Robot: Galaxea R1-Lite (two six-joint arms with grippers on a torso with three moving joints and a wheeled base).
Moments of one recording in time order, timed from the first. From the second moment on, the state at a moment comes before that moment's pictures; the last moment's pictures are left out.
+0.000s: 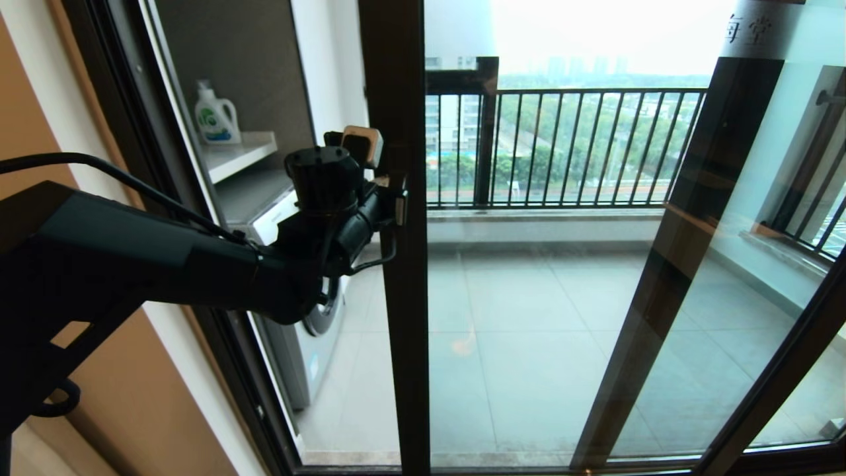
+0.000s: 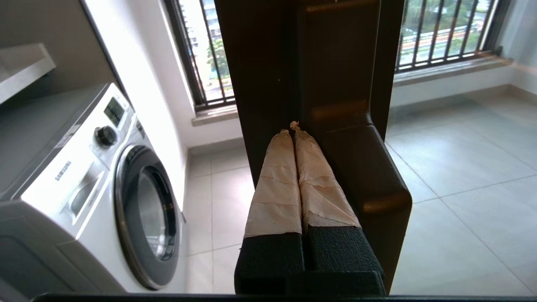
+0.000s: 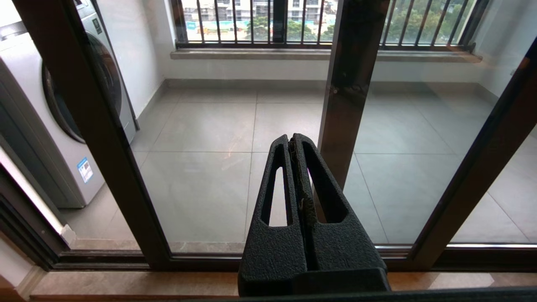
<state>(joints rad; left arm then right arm) -0.58 2.09 -1.36 -0.83 0.29 0.13 0.00 0.00 0.00 -0.03 0.03 -0.05</state>
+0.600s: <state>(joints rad) -0.65 2.16 -1.48 -0.77 0.31 0.14 0.00 0.00 0.00 -0.03 0.03 -0.05</state>
